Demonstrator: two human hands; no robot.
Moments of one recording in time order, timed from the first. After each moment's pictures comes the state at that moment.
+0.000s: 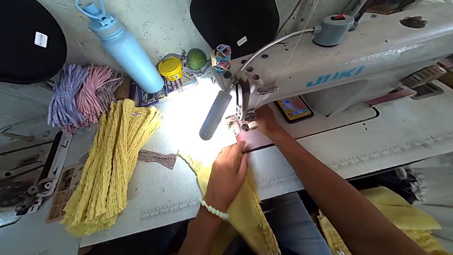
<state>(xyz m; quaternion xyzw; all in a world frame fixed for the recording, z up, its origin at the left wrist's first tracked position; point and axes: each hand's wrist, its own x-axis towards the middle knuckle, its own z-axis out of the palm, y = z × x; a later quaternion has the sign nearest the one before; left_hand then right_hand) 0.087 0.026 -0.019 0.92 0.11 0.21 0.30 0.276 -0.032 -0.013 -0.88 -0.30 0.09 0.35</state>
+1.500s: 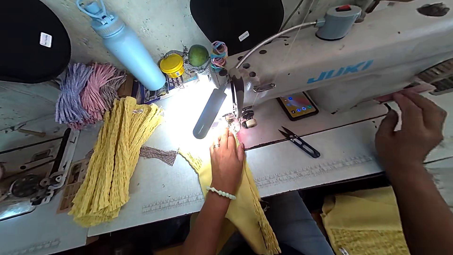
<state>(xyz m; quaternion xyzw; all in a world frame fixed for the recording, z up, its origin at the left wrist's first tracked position) 0.111 0.021 -0.045 0.95 0.23 0.14 0.13 0.337 -0.263 -0.050 -0.88 -0.23 -0.28 0.29</state>
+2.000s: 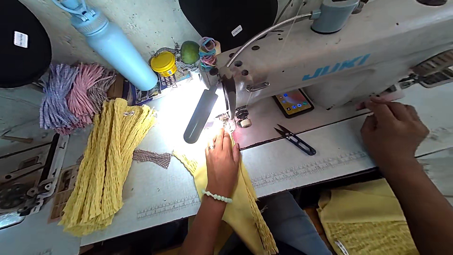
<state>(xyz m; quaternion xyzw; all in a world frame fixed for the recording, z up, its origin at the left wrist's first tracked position) 0.108 0.022 -0.049 0.95 0.22 0.17 0.13 0.336 -0.261 -0.056 -0.92 -0.23 -0.22 0.22</state>
